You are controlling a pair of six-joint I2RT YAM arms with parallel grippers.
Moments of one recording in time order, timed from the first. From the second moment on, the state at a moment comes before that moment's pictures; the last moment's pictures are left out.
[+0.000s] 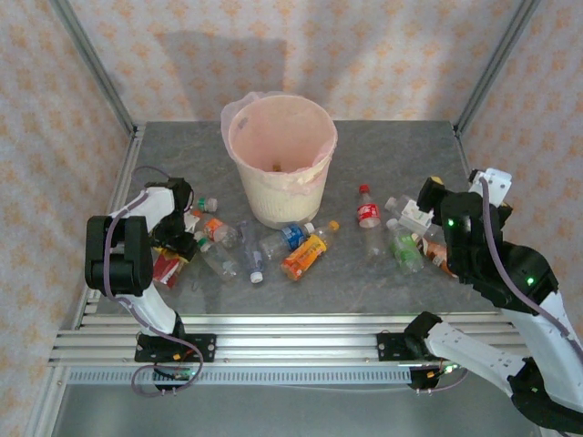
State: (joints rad) left arm 0.08 1.70 1.06 -1.09 -0.21 0.29; right arm 0.67 0.79 1.38 -1.12 0.92 0.53
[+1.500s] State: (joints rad) left arm -0.29 1.51 2.14 -0.96 0.06 -0.02; right arm 0.67 0.88 1.28 -1.08 0.76 0.67
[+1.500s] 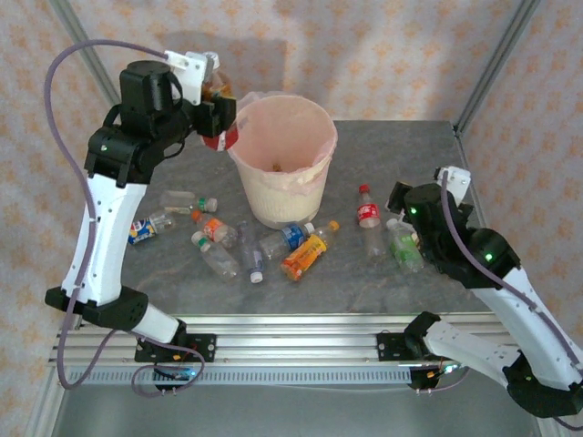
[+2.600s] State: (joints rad) left arm -0.51 1.99 2.24 -0.85 -0.39 0.24; right arm 0.67 0.89 1.20 -1.05 0.71 0.77
